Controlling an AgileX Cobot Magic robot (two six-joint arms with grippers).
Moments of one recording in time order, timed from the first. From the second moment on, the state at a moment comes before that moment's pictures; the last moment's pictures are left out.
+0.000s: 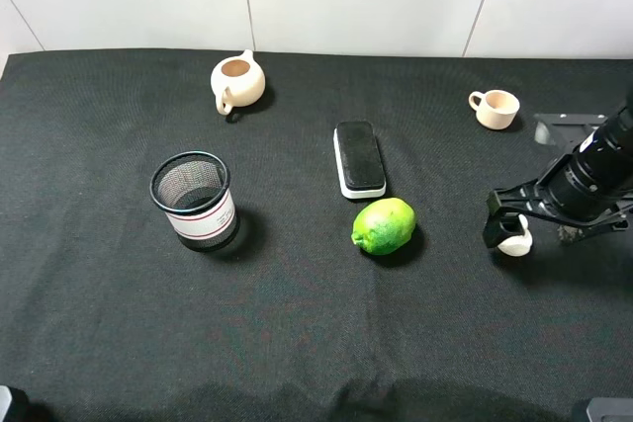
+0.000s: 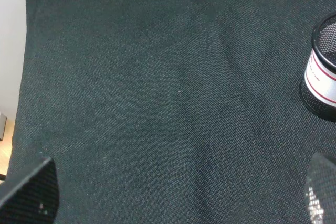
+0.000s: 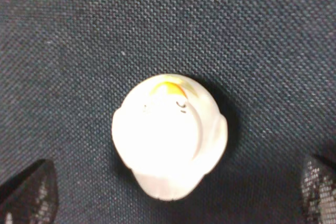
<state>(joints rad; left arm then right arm) -0.14 -0.01 -0.49 0.08 1.06 0.04 0.12 1.65 -0.61 0.18 0.58 -0.07</state>
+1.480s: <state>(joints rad) -0.14 -0.01 -0.49 0.08 1.06 0.04 0.12 1.76 -0.61 0.22 0.49 -0.08</state>
